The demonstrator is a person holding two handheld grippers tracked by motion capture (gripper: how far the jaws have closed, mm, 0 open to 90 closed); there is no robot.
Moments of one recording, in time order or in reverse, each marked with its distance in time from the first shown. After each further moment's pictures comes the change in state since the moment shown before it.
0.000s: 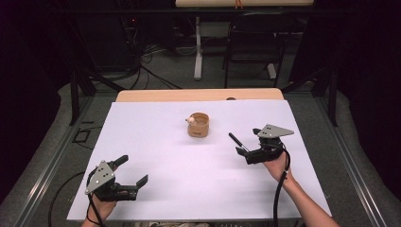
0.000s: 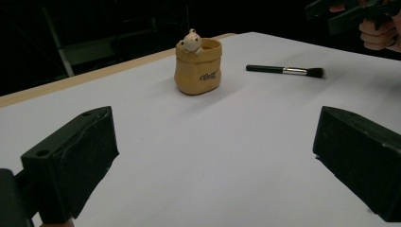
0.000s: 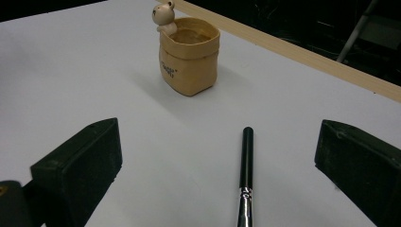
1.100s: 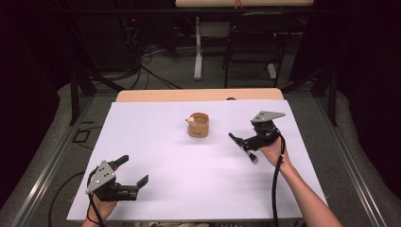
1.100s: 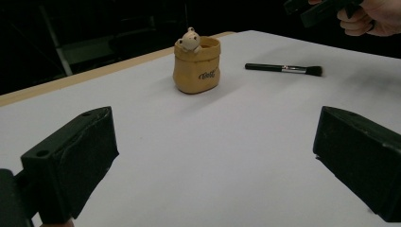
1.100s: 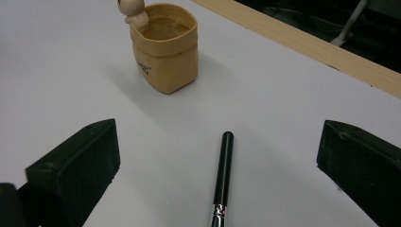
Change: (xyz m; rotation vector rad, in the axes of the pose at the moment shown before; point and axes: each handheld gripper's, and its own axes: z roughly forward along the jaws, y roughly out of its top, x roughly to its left) left arm 0.000 0.000 0.001 0.004 -0.006 0.003; right arm -0.025 0.026 0.026 0.125 -0.002 0.019
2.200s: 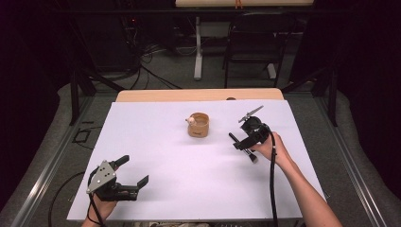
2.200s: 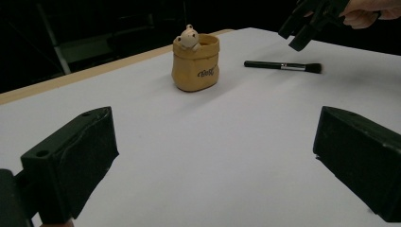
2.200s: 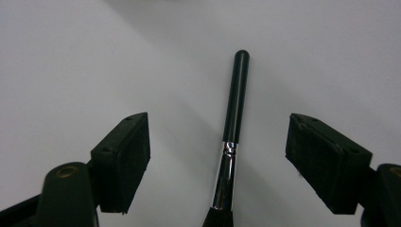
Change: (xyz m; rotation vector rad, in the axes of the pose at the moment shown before) left arm 0.000 0.000 0.001 0.011 -0.003 0.004; right arm 0.003 0.012 0.031 0.442 0.000 0.034
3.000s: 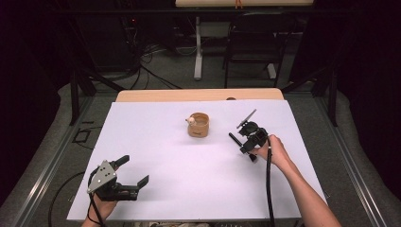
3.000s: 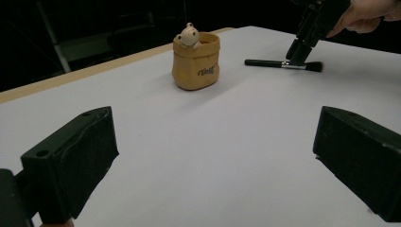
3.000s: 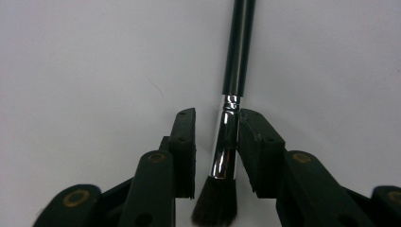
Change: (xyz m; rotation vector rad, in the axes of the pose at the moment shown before) left arm 0.000 0.000 0.001 0.004 0.002 -0.001; right arm -0.002 -0.008 0.024 0.214 -0.012 0.053
